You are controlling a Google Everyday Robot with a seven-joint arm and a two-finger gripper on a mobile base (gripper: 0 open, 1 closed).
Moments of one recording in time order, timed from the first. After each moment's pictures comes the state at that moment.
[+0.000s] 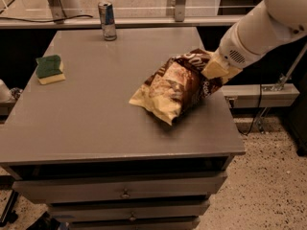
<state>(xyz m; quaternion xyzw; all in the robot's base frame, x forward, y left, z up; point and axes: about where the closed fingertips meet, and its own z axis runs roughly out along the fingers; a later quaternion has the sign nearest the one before) 0.579 -0.164 0.913 -0.47 0.83 -0.01 0.31</state>
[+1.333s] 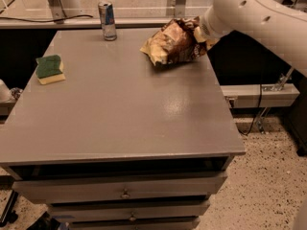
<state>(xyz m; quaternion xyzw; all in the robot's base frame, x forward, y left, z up) 0.759 -0.180 0.917 -0.28 0.86 -0.09 0.42</state>
